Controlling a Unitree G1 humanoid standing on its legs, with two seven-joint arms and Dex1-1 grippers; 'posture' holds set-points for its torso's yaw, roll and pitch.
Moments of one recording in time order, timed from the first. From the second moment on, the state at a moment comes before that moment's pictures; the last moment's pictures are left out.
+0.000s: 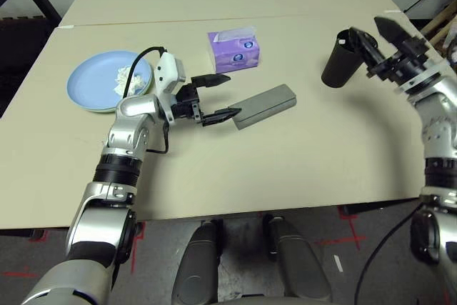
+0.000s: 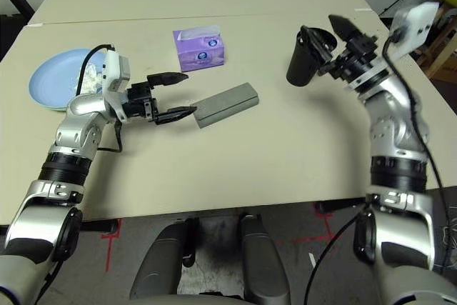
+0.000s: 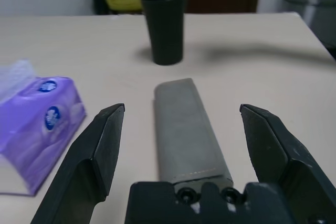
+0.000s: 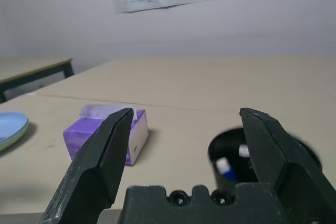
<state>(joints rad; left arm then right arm) -0.69 0.41 0.01 0.40 -0.33 -0.03 -1.14 -0.53 -0.41 -0.34 0.11 0.52 0.18 0.59</state>
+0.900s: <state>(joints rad) -0.41 0.32 0.26 0.09 -0.14 0.07 -0.16 -0.38 -0.33 -0.28 0.07 0.30 0.05 0.29</state>
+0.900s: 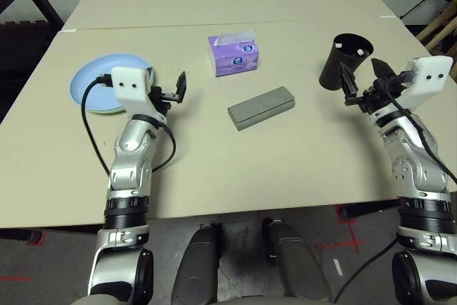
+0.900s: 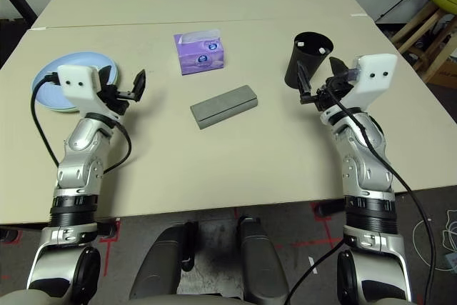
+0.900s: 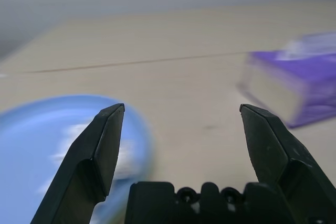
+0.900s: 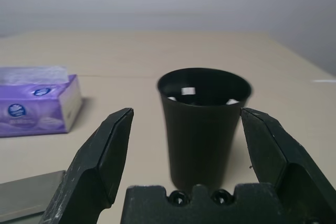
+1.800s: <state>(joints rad) -0.35 0.44 0.42 0.33 -0.26 -0.18 -0.26 -0.43 -0.39 -0.36 0.42 0.35 -0.20 0.40</state>
